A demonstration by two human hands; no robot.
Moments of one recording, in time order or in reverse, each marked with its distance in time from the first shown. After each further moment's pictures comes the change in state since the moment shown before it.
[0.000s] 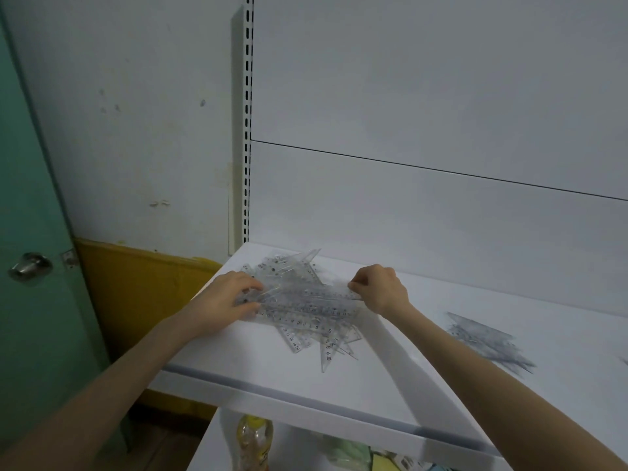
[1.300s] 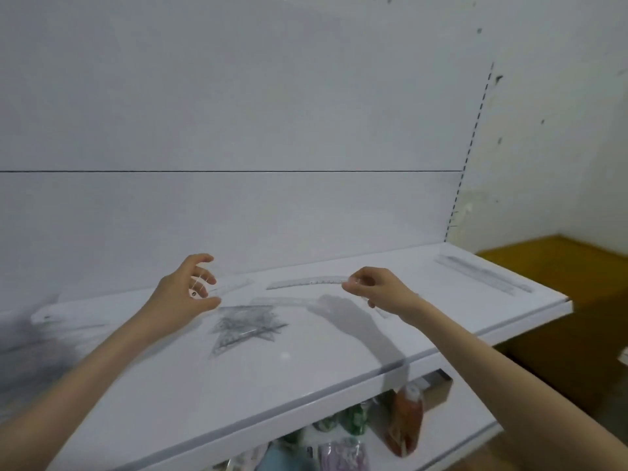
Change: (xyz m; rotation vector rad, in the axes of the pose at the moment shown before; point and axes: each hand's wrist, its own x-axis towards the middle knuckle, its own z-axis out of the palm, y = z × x) left_hand 0.099 0.262 0.116 -0.525 -0.087 0.231; right_hand -0.161 0.294 -0.185 0.509 0.180 0.261
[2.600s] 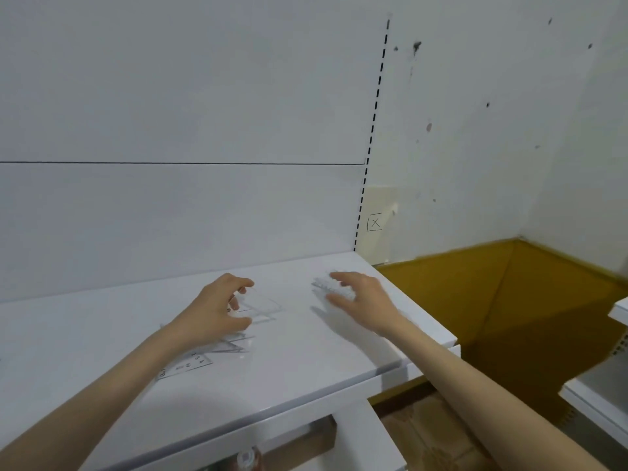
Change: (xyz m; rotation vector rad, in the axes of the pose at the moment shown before) left_hand 0.136 0.171 0.367 0.185 -0.211 0.078; right_hand 0.057 0.215 -0.280 -0.426 0.139 -0.214
